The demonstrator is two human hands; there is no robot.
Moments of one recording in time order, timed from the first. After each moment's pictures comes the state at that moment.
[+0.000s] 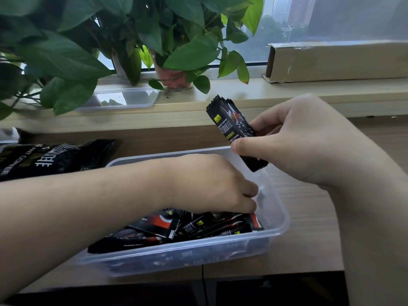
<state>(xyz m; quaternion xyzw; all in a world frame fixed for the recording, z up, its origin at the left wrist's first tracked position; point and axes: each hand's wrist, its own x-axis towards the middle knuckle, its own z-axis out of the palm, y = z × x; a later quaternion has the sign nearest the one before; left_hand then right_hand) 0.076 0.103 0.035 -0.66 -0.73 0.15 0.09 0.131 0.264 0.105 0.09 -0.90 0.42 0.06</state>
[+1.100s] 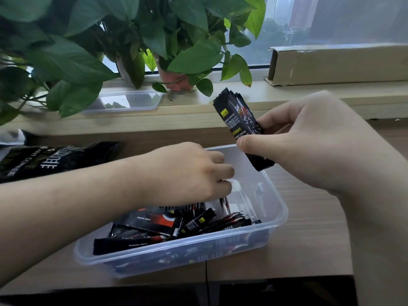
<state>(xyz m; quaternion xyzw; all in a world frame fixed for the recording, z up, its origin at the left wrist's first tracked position) 0.081 0.057 0.048 -0.60 -0.75 0.20 0.21 0.141 0.262 0.112 0.09 -0.91 0.40 0.09</state>
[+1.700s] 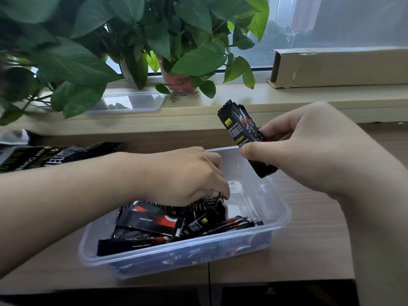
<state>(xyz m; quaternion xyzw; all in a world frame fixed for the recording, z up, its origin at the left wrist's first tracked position) 0.069 0.047 0.046 -0.55 -0.83 0.02 0.03 0.136 0.262 0.107 0.07 -0.91 0.41 0.06</state>
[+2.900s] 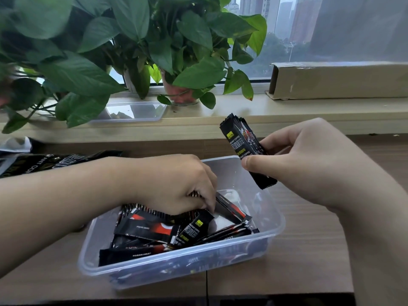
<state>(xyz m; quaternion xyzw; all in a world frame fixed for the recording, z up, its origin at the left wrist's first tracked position) 0.081 0.042 0.068 -0.52 -0.85 -0.09 -0.06 0.129 0.270 0.102 0.08 -0.89 0.44 0.05</state>
